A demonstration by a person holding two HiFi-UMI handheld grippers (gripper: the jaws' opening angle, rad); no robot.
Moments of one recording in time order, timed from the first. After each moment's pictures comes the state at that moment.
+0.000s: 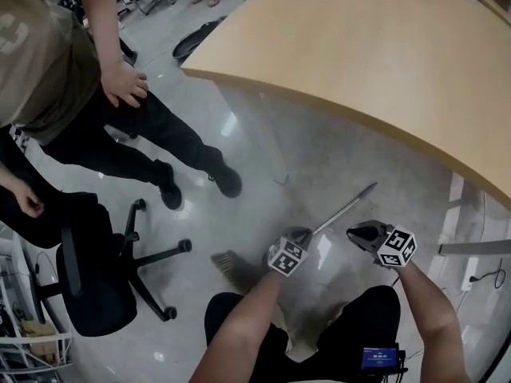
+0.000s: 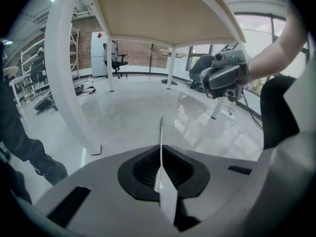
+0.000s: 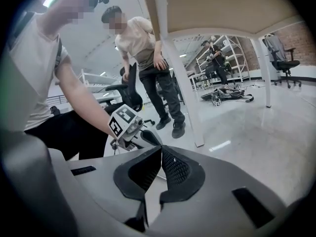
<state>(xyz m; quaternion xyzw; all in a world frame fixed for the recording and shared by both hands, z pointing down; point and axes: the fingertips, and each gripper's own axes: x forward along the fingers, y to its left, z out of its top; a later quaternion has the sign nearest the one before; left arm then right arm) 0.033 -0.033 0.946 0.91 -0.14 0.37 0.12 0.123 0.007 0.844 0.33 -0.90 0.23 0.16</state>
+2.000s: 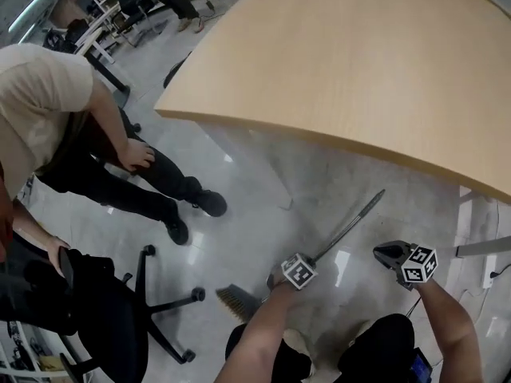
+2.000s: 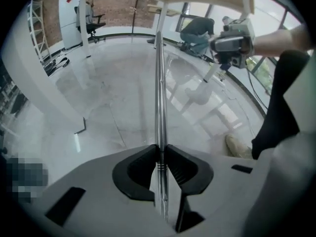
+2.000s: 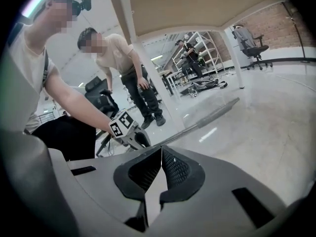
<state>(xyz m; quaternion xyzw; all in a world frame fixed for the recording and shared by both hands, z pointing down) 0.003 -0.012 1.030 0.82 0.00 0.56 0.14 0.183 0.034 0.893 0.41 -0.84 0.33 0.13</state>
